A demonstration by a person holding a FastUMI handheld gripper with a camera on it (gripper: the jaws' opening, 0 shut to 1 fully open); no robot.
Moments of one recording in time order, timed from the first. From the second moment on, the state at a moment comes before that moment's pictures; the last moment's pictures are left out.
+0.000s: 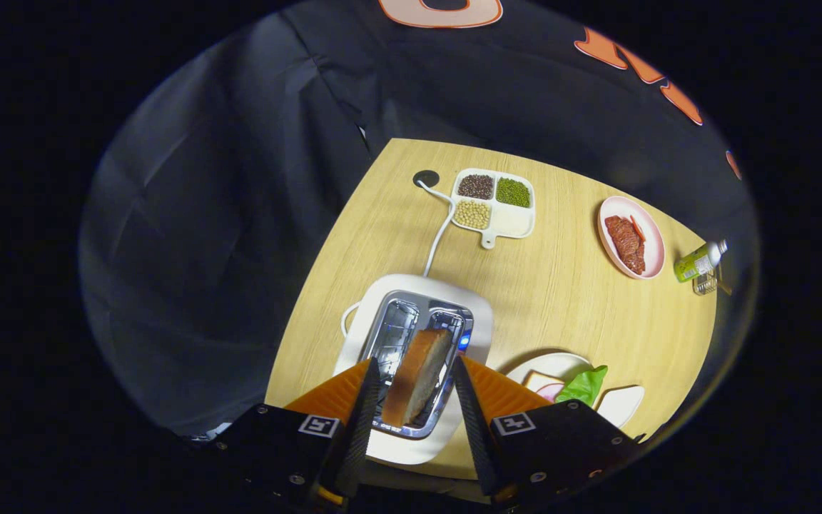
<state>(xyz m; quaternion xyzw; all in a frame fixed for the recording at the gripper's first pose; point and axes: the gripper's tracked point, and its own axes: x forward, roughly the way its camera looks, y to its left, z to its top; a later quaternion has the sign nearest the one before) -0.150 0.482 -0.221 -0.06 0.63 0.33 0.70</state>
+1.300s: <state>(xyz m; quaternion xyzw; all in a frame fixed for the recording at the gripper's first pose) -0.103 0.379 -0.167 0.17 0.58 0.38 0.70</state>
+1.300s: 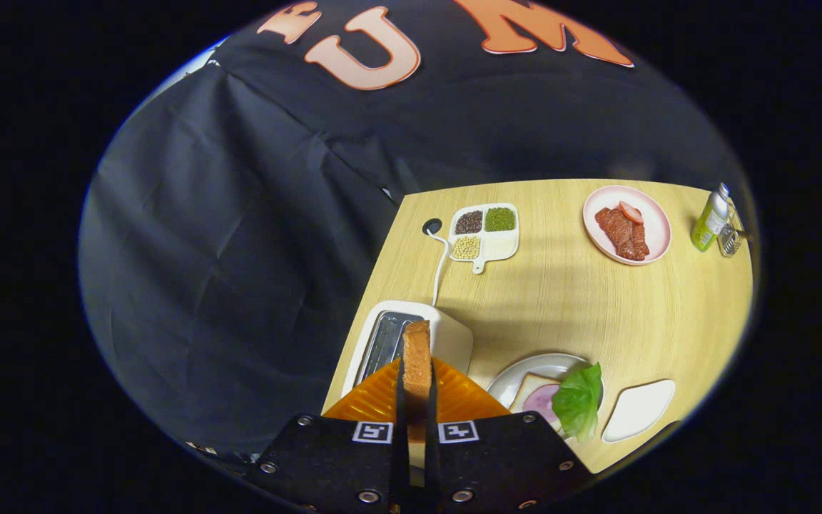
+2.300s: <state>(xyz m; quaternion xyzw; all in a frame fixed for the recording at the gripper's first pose) -0.158 0.294 -0.305 0.28 0.62 0.32 0.66</state>
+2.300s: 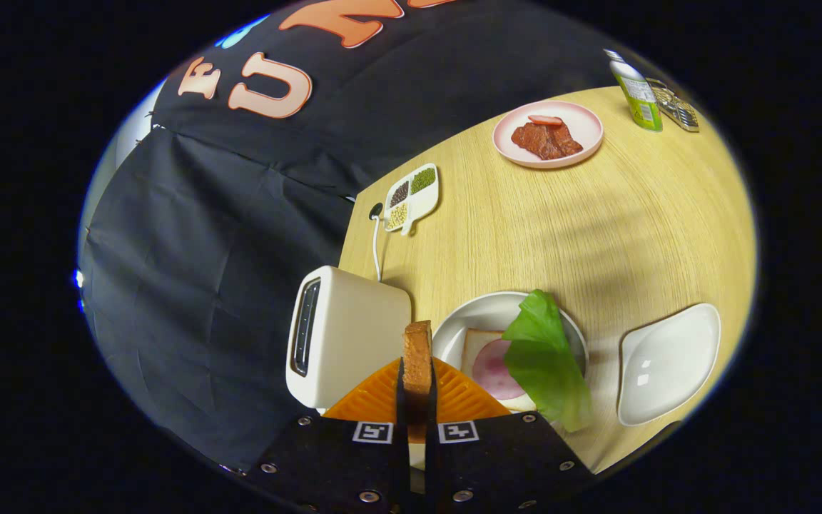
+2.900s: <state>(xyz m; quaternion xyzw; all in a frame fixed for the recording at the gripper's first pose) -0.164 0.262 -0.366 0.21 0.62 0.28 0.71</state>
